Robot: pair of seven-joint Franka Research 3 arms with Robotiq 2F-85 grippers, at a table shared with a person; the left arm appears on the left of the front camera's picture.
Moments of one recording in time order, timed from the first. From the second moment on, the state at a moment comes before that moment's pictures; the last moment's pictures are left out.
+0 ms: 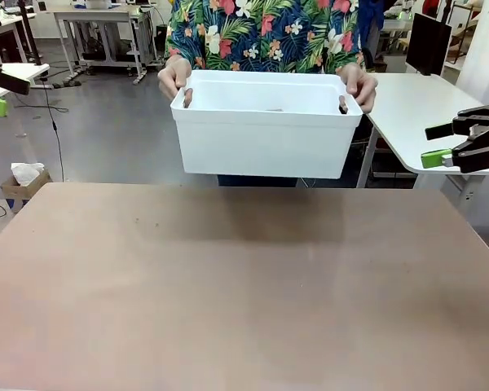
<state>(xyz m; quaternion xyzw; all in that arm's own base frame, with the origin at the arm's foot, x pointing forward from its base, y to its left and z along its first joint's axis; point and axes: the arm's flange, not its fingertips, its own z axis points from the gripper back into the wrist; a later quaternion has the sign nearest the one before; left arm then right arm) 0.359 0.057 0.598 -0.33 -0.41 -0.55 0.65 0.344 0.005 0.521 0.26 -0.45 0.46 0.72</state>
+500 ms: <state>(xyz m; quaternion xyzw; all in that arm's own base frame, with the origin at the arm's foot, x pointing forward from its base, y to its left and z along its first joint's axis) 0.359 0.057 0.598 -0.33 -0.41 -0.55 0.65 0.344 0.005 0.521 0.26 -0.45 0.46 0.72</state>
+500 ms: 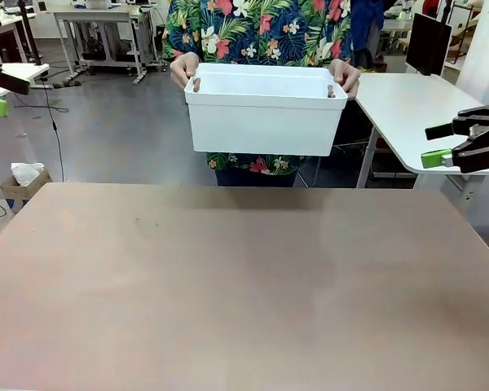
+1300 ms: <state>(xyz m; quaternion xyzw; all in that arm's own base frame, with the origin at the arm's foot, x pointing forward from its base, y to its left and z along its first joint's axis) 0.359 0.057 0.598 -0.33 -0.41 -0.55 0.65 0.344 0.005 0.521 0.26 -0.45 0.46 0.72</state>
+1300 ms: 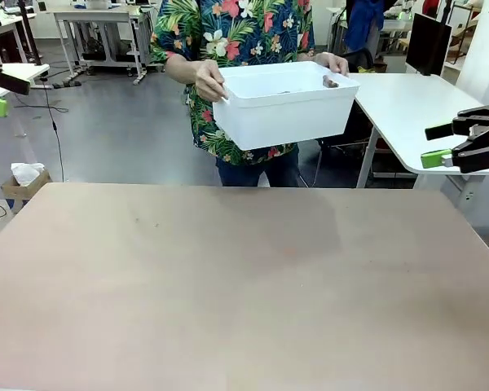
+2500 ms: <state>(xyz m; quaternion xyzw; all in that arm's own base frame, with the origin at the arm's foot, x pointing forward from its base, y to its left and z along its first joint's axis) 0.359 0.057 0.598 -0.33 -0.41 -0.55 0.65 0.344 0.005 0.521 0.26 -0.45 0.46 0.72</state>
